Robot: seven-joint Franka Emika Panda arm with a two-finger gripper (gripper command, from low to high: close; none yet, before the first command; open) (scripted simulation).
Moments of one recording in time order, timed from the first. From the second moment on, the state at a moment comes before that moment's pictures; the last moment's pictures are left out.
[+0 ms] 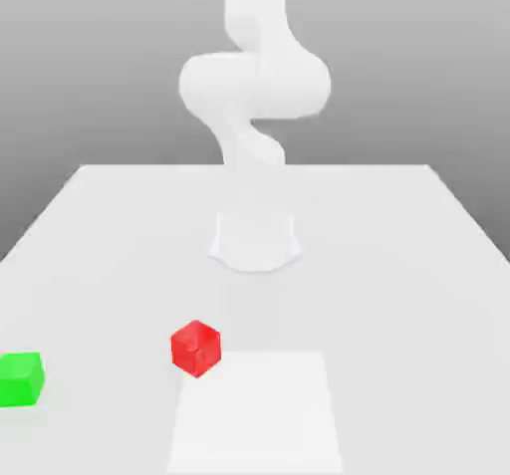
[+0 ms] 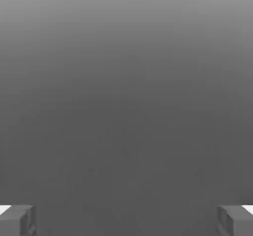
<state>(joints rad) -0.03 -0.74 0.00 -2.37 0.00 2.35 0.84</state>
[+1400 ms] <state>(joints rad) -0.27 -0.07 -0.04 -2.87 0.02 2.80 1.11</state>
